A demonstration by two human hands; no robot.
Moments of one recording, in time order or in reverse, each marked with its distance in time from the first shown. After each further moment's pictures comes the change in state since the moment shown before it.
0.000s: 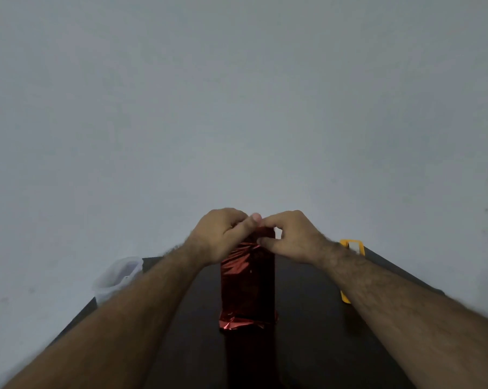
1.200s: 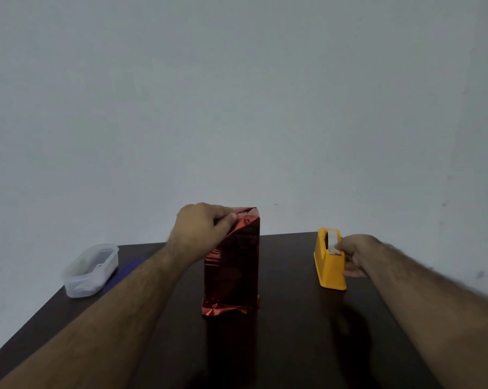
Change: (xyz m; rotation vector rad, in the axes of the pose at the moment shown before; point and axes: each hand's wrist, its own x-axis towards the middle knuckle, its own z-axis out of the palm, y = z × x) left_hand -0.011 -0.018 0.021 0.028 0.179 -0.060; right_hand -0.069 0.175 -0.047 0.316 0.281 1.503
